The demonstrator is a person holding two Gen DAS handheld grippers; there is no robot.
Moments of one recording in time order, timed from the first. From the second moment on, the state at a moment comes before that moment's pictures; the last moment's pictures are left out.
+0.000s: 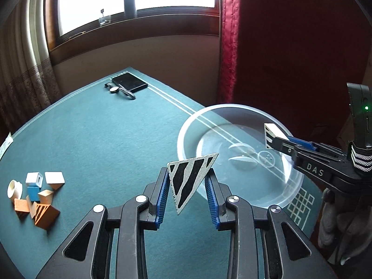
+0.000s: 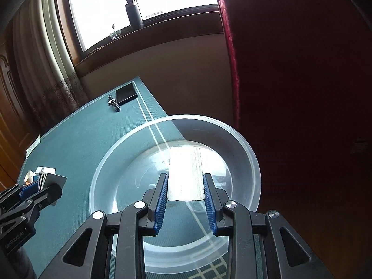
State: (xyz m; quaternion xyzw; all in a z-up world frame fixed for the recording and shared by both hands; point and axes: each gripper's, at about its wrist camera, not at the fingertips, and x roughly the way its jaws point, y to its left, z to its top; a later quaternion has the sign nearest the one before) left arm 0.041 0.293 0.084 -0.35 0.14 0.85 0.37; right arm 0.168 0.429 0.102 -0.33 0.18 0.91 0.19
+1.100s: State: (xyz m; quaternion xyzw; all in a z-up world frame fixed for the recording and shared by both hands) left arm 0.036 0.309 0.068 -0.38 0.11 0.83 0.39; right arm 0.169 0.422 0.101 -0.31 0.19 0.91 0.19
